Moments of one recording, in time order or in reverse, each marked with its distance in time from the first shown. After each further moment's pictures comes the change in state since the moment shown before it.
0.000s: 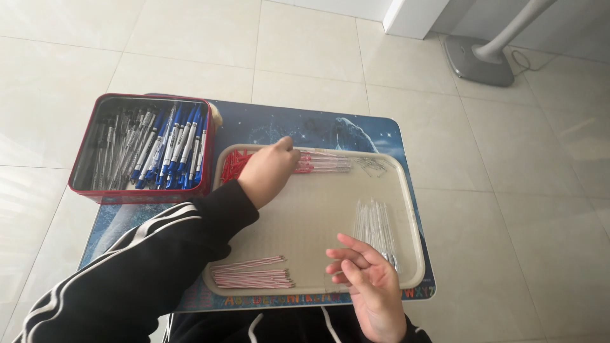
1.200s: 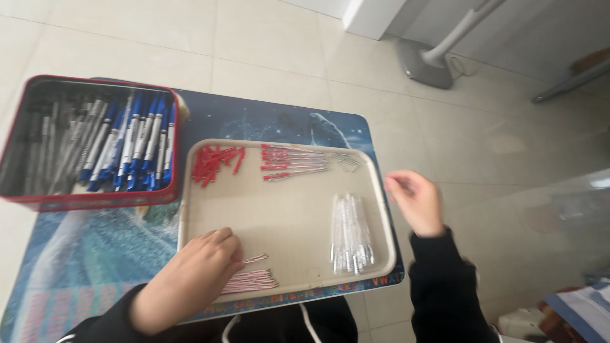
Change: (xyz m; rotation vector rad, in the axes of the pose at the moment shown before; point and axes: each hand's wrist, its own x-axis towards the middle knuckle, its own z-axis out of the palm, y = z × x) left_hand -0.154 0.035 -0.036 -0.178 -0.289 -0.039; right_hand 0.107 -0.075 -0.091 -0.845 0.371 -0.258
